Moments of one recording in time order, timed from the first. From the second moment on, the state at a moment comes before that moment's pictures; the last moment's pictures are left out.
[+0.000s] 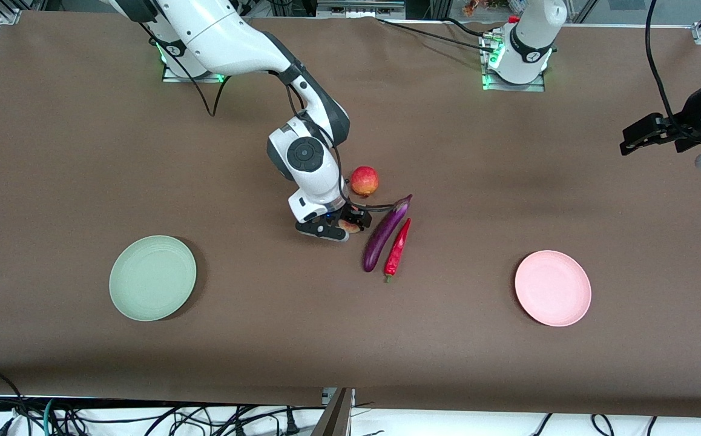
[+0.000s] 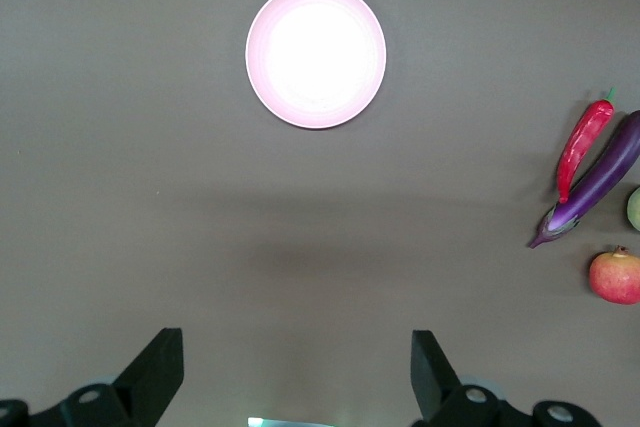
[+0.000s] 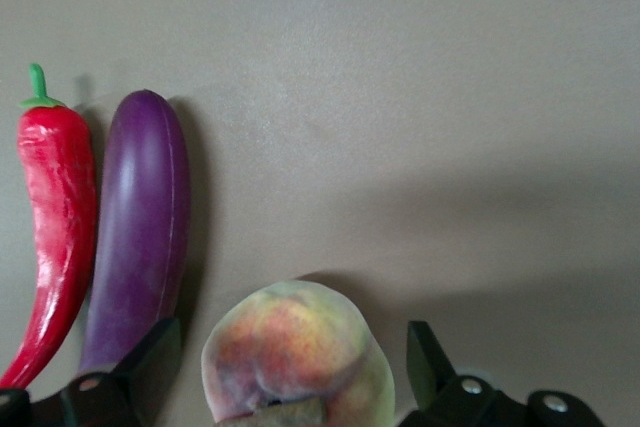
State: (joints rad) left arm -0.05 0.09 0.02 -1.43 0.00 1.42 -0.11; right arm 0.68 0.81 0.05 -1.49 0.07 2.50 0.93
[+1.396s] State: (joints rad) left arm -0.05 0.09 0.02 -1.43 0.00 1.42 -0.11; right arm 0.69 0.84 0.03 -1.48 0.07 2.53 0.91
